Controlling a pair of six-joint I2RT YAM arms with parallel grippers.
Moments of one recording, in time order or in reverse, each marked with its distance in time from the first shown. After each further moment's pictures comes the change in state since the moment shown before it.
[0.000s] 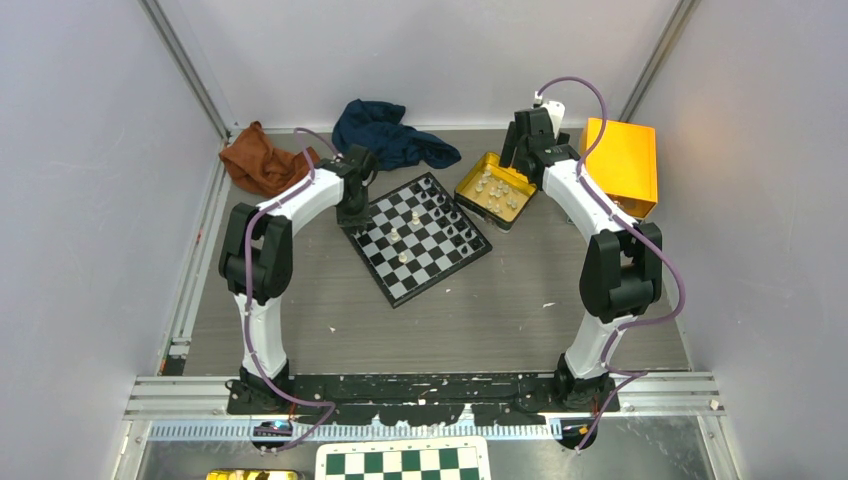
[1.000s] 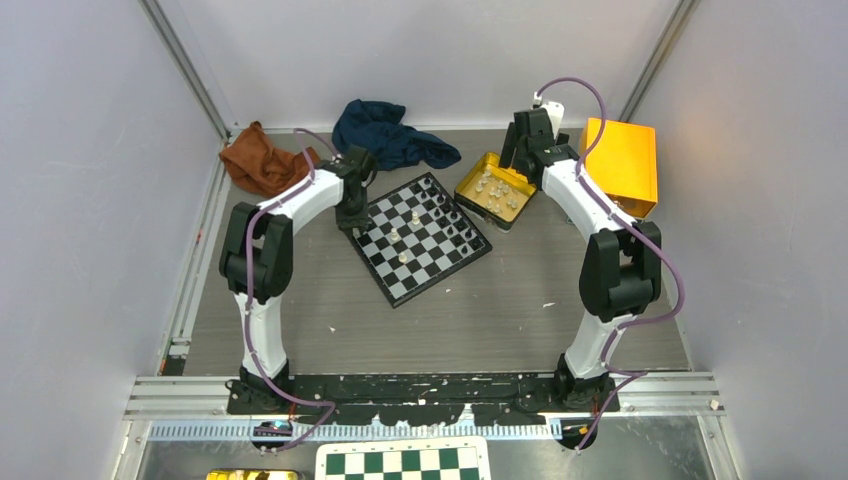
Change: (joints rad) left arm 0.006 0.003 -0.007 0.014 -0.011 0.004; right arm 0.000 0.004 0.000 0.000 0.000 0.000
